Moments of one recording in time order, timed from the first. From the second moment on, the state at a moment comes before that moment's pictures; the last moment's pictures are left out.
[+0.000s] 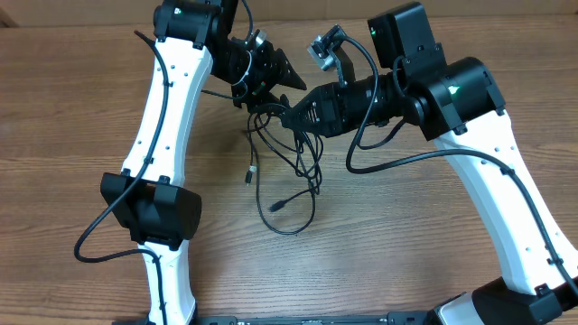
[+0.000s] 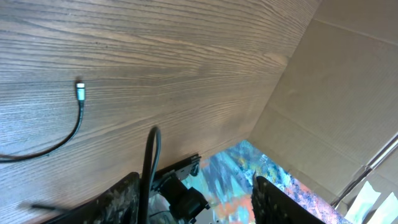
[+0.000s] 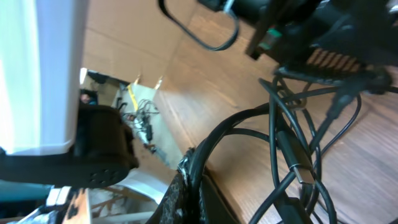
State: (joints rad) left arm -0.23 2.17 2.37 -1.57 0.81 -0.61; right arm 0.44 1.66 1.91 -1.14 -0.89 0.25
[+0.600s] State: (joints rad) left arm -0.21 2.17 2.37 -1.57 0.78 -0.73; right arm 0.44 1.66 1.91 -1.14 -0.40 0.37
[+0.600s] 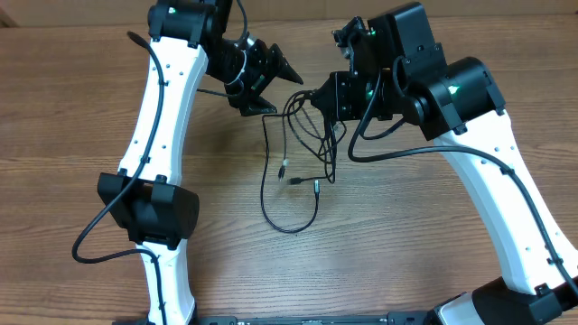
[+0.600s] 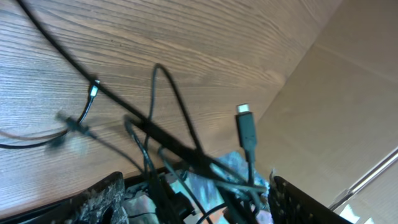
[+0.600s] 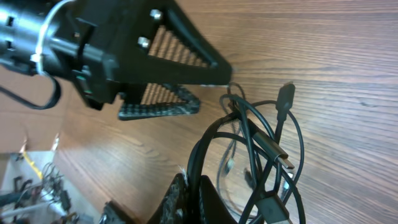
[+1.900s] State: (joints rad) left arm -0.28 2.17 2.37 -1.51 0.63 -0.88; right arm 0.44 1.66 1.91 -1.11 -0.68 0.44
